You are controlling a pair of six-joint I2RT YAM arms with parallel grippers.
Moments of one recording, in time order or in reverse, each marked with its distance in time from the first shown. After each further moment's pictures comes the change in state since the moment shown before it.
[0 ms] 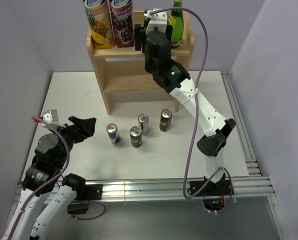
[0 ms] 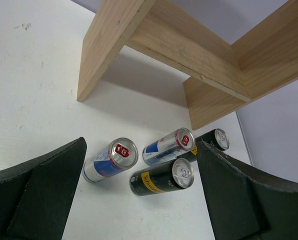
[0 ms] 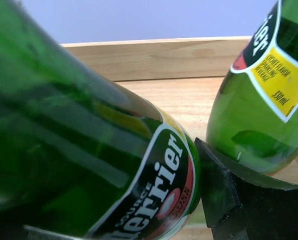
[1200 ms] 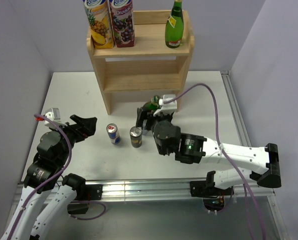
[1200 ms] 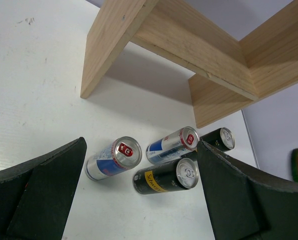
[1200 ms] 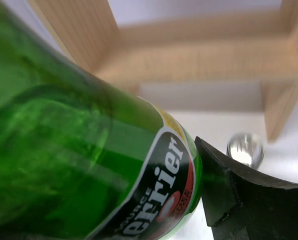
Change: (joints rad) left arm 0.006 0.031 0.000 -0.001 0.002 0.000; right arm 0.537 -0.743 -1.299 0.285 0.292 0.434
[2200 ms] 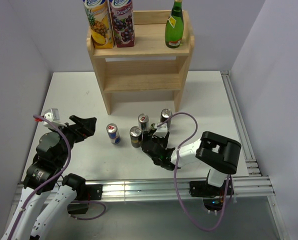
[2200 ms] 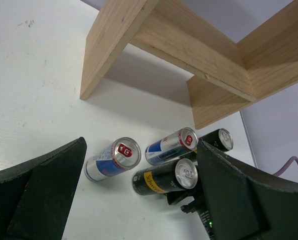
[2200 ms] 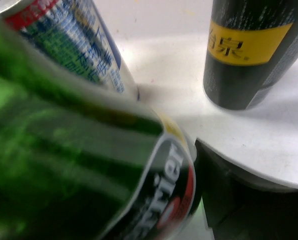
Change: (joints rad) left arm 0.000 -0.013 0.000 0.000 -0.002 0.000; right arm -0.172 0.492 -0.492 0.534 -0.145 0.312
